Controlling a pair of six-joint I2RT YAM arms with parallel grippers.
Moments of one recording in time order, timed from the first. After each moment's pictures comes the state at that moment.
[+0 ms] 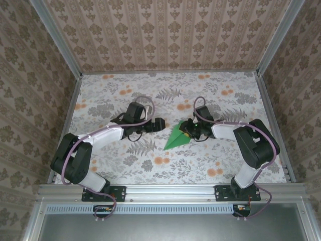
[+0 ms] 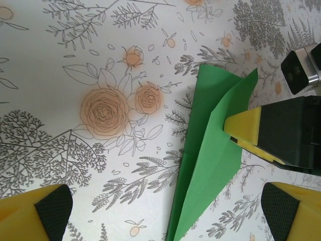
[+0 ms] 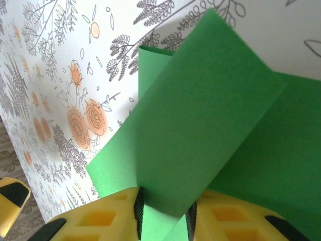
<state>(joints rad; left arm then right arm) -0.58 1.51 0.83 -0.15 0.36 -0.59 0.41 1.71 0.78 0.03 -0.40 1.00</state>
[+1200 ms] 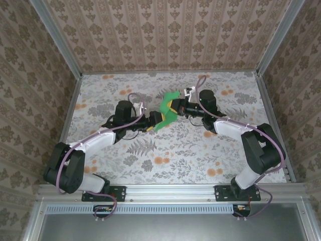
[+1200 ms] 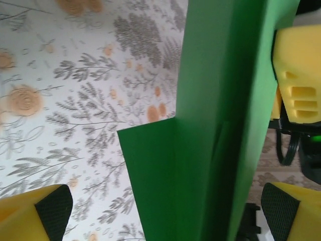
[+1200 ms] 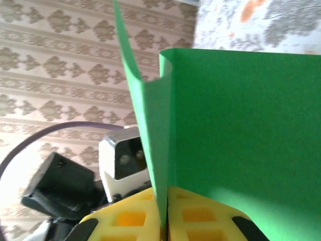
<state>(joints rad) -0.50 1.39 0.72 0.16 0.76 -0.86 0.40 1.64 0.89 0.57 -0.75 1.19</state>
